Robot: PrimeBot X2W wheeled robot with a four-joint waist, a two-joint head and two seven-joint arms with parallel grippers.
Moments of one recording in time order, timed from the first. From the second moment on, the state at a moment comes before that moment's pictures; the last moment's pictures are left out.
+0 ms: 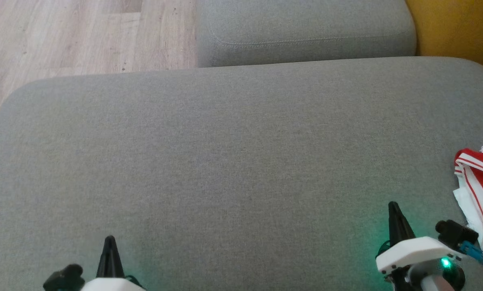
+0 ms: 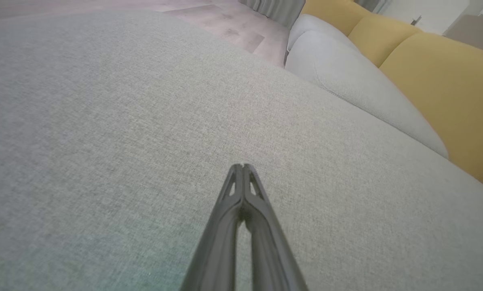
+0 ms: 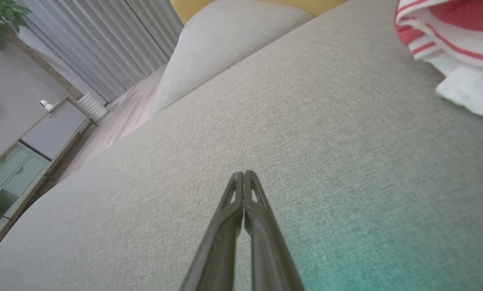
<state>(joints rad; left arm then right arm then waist) 0.03 0.05 -0.06 0.46 -0.56 -0.01 -0.17 -0.09 -0.04 0.02 0.62 0.52 0.13 -0.17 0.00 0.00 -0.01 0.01</state>
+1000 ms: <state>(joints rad) 0.00 0.04 -0.03 0.41 -0.87 -0.05 -0.08 -0.09 -0.04 -0.03 0.52 0.85 0.13 -0.08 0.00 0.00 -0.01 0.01</state>
